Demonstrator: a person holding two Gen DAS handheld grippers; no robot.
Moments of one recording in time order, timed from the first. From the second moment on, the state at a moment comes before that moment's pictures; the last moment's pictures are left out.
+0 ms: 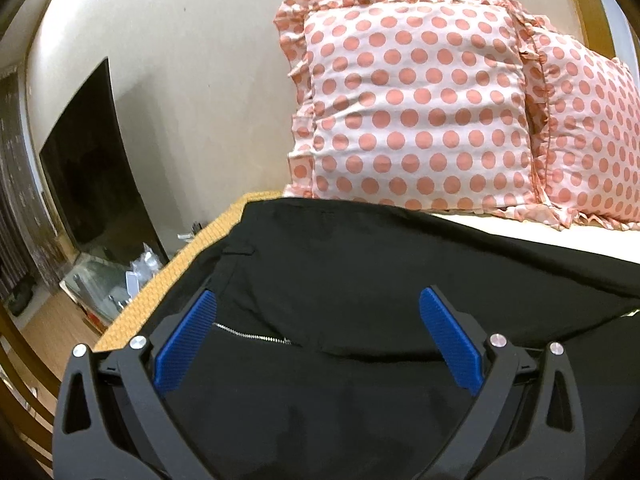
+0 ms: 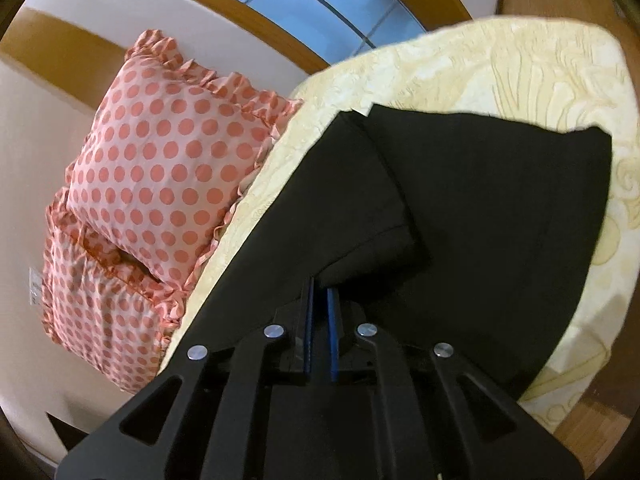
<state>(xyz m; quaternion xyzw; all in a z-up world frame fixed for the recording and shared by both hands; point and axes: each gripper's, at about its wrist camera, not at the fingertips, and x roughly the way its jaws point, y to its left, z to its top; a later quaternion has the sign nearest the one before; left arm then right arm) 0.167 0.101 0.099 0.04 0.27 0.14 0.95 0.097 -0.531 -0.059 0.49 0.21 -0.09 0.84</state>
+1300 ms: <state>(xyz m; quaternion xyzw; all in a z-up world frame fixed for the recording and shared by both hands) 0.328 0.133 0.094 -0.12 0.41 0.02 0.90 0.061 -0.533 -0.064 0.45 0.16 -0.13 0.87</state>
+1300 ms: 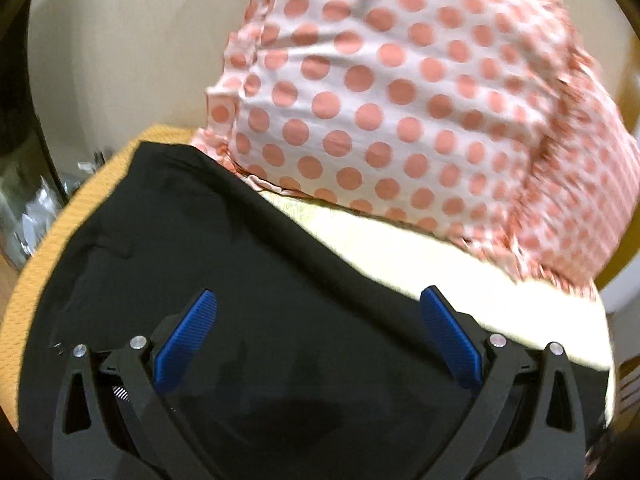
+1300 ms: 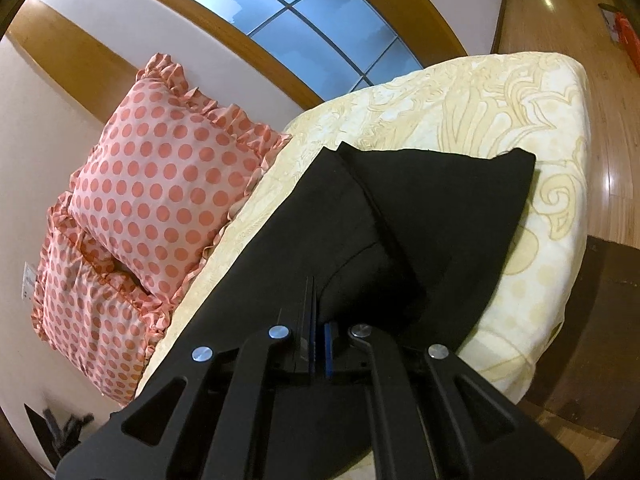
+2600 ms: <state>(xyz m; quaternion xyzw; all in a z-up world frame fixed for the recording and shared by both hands) 0.033 0.184 0.039 -0.22 0.32 0.09 0.92 0.050 -0.565 -0.039 0.40 0.17 -0.18 0.88</state>
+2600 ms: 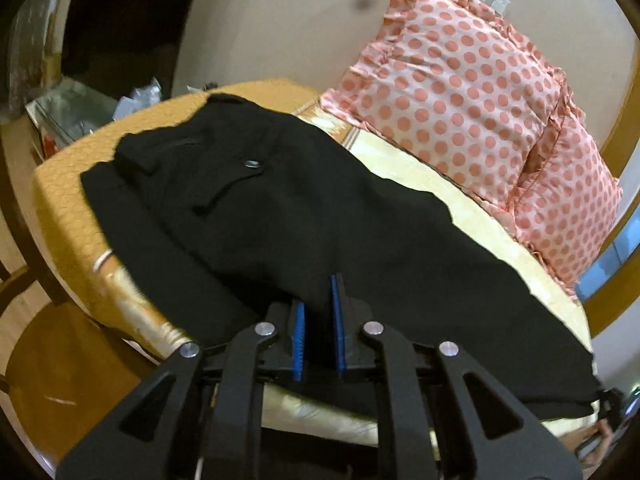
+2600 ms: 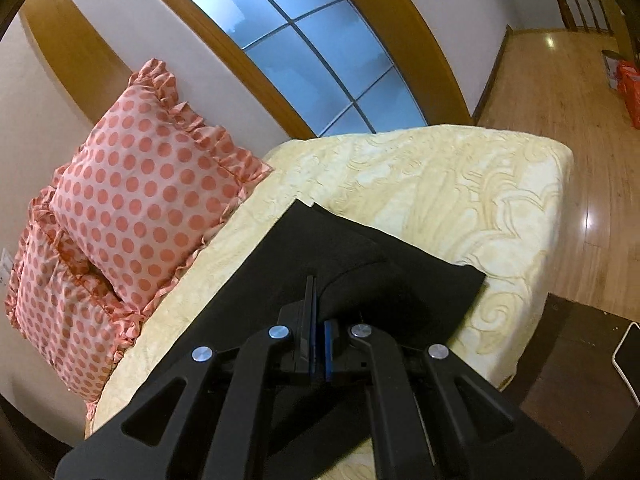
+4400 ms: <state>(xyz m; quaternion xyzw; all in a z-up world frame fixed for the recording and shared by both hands) 0.020 0.320 0.027 -0.35 0.31 0.17 0.87 0.046 -0.570 -0.037 0.37 0.19 -0.21 0.88</state>
